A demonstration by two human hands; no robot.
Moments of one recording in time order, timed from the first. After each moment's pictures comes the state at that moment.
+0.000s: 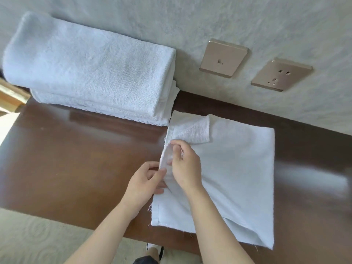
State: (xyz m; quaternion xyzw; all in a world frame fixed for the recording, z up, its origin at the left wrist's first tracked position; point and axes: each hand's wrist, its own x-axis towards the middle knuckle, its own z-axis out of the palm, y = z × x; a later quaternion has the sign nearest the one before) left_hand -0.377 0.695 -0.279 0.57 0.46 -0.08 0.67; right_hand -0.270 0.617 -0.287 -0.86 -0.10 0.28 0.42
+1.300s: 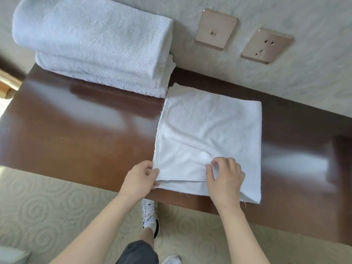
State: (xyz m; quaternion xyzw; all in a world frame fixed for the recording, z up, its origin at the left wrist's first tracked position) left_hand -0.447 0.647 -0.290 0.67 0.45 -0.13 0.58; right_hand -0.327 0.445 -0.311 -0.97 -0.18 0.02 0.18
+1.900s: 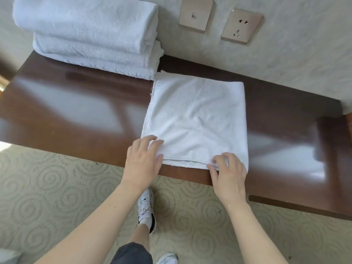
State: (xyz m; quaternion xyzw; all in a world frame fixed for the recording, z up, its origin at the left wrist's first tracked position) left_hand -0.472 0.591 -0.323 0.95 0.21 0.08 0.20; right_hand -0.360 0.351 -0.339 -0.96 -0.25 -0.02 0.14
